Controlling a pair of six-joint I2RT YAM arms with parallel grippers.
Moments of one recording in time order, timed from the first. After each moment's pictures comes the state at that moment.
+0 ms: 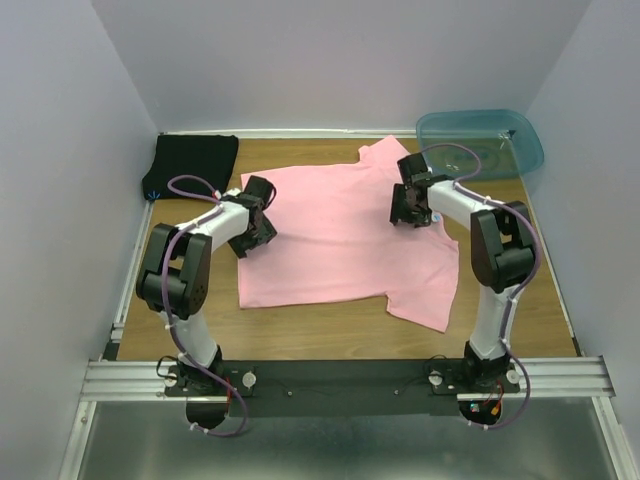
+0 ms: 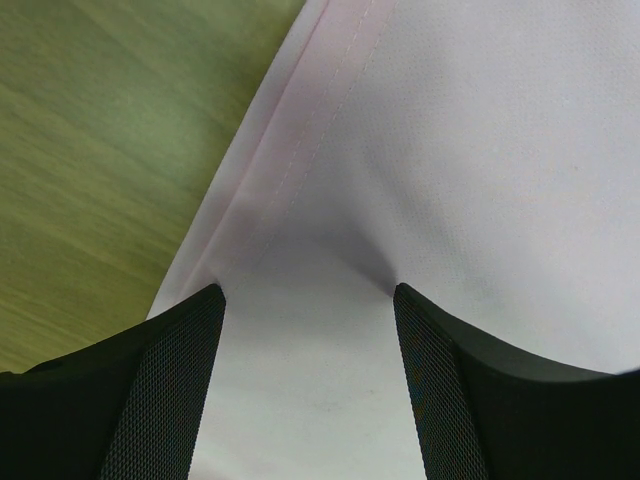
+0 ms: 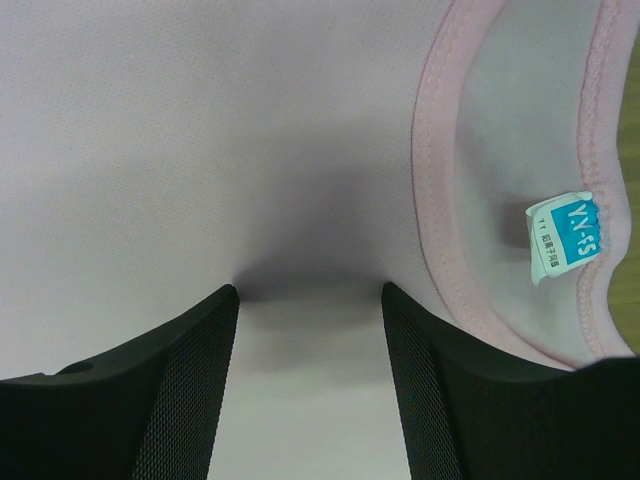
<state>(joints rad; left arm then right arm) -0.30 1.77 1.10 -0.60 -0.30 -0.91 0.30 1.98 1.37 -0.52 0.17 0.43</state>
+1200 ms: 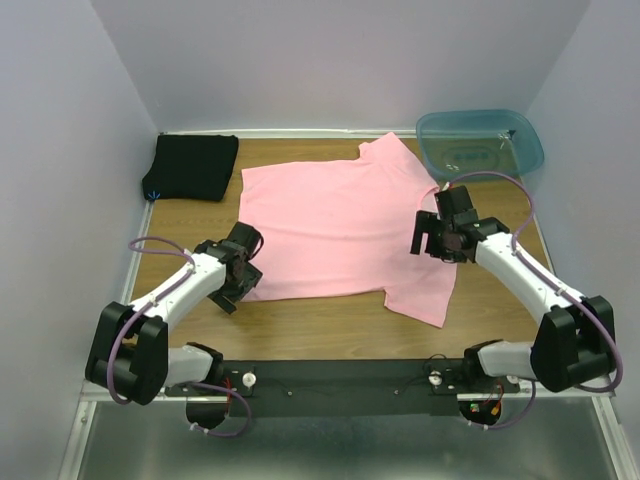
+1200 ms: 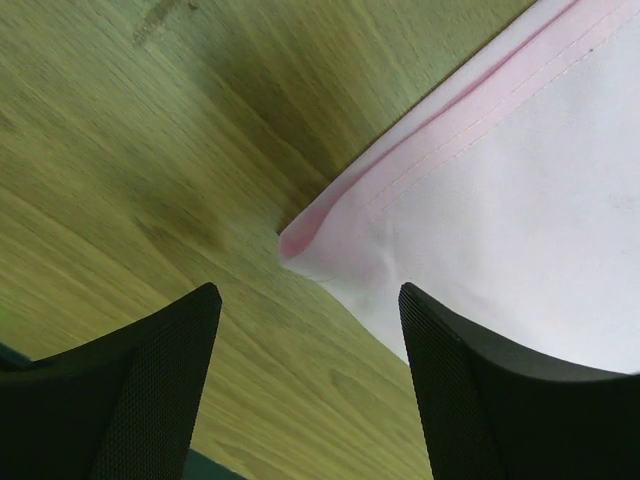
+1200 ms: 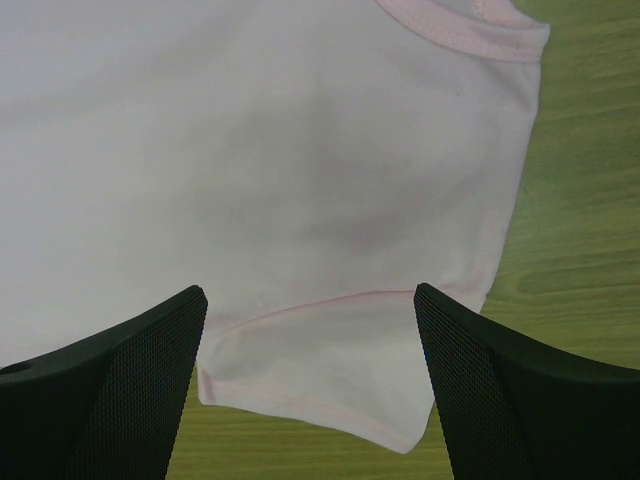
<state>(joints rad) -0.38 1.26 0.72 -0.88 -0.28 -1.29 0.30 1.32 0.92 -0.63 0.11 0.46</state>
